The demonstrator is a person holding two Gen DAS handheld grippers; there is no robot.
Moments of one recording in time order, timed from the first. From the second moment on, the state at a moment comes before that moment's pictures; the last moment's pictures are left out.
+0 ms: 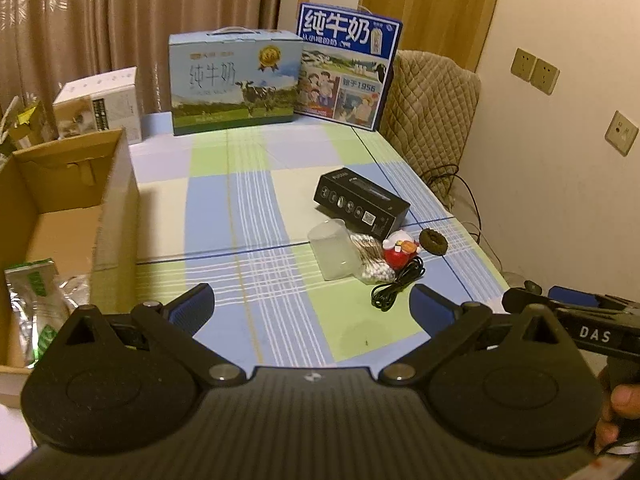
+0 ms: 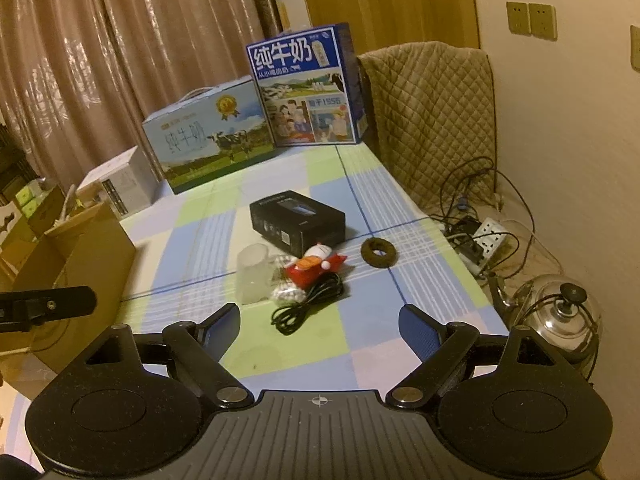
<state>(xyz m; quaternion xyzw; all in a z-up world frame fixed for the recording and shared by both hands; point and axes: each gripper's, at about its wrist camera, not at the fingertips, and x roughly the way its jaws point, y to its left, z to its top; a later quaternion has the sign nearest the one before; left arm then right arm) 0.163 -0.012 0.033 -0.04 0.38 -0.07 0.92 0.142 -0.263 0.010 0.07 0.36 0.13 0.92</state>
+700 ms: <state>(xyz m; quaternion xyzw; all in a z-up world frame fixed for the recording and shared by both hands) 0.224 -0.014 -0.039 -0.03 0.40 -0.08 0.91 0.219 -0.247 -0.033 0.03 0.38 0.17 0.91</state>
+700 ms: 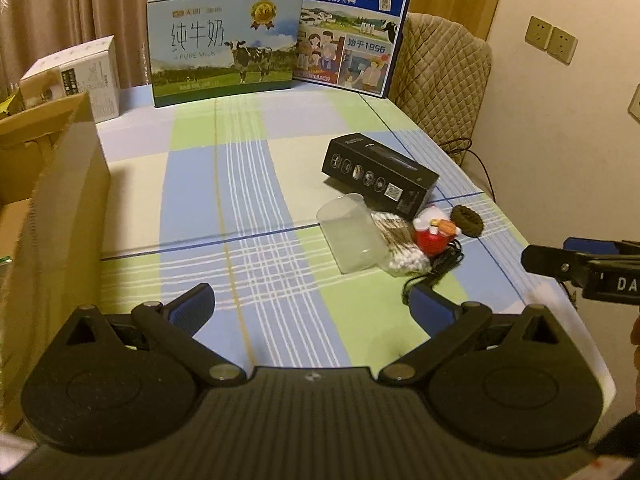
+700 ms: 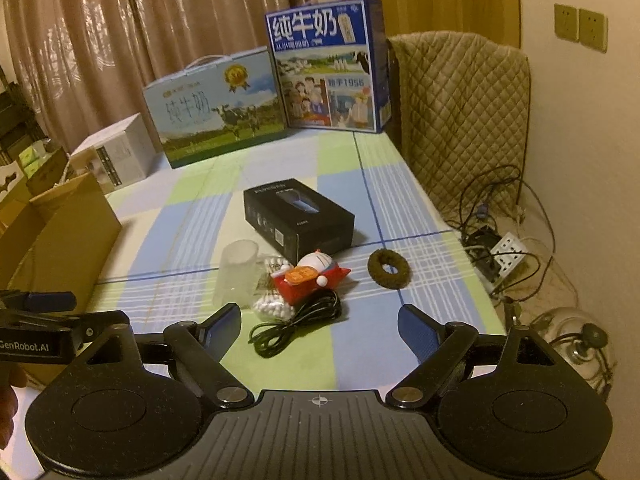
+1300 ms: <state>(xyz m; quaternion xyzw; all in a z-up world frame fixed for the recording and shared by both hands) 0.268 -0.003 -0.086 -0.05 0.43 -0.08 0.90 0.285 -0.211 -0.112 0.08 0.45 0.17 0.88</state>
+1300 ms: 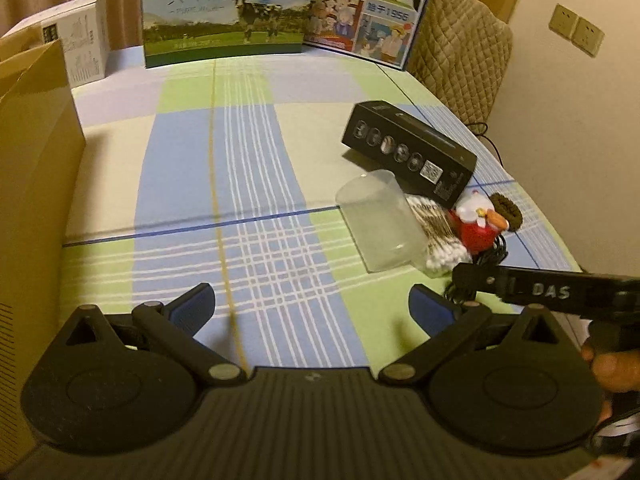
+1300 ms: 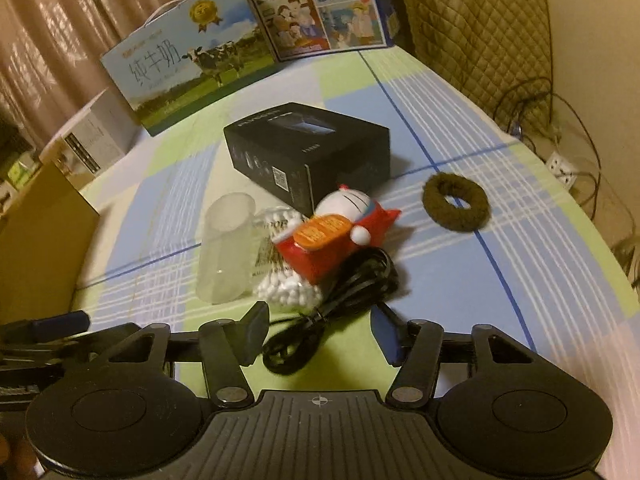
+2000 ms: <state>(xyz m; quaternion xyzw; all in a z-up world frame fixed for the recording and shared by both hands) 0.294 -0.008 -0.093 -0.03 0.42 -0.10 0.90 0.274 -0.199 -0.105 0.02 0.45 0.21 0.87</state>
